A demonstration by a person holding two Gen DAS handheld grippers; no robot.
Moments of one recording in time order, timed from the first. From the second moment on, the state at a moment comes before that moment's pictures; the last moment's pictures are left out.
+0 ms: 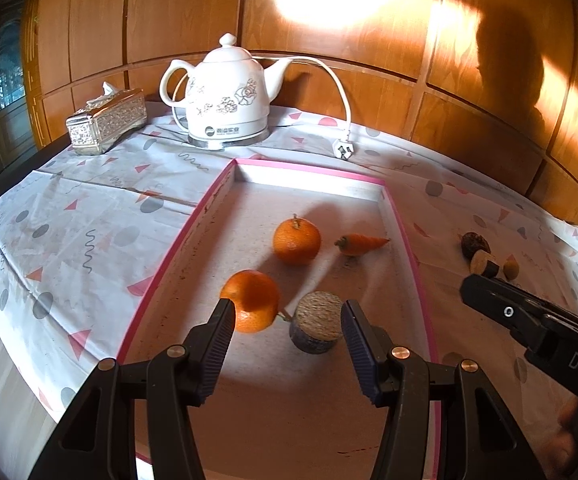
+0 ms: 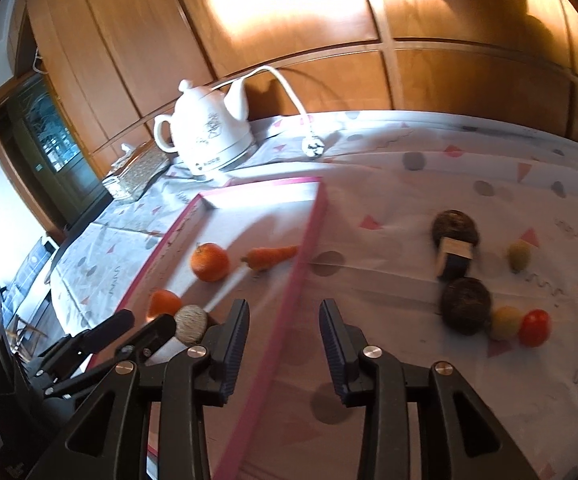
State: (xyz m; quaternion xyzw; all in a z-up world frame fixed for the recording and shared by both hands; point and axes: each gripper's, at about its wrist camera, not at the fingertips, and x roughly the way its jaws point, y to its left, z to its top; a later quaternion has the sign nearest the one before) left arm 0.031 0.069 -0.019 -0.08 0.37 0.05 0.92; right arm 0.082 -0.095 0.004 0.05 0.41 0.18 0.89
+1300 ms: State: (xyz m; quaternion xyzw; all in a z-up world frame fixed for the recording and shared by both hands) left arm 0.077 -0.055 -0.025 -0.04 0.42 -0.12 0.90; right arm 0.061 -0.253 -0.019 0.08 0.41 -0.02 0.91
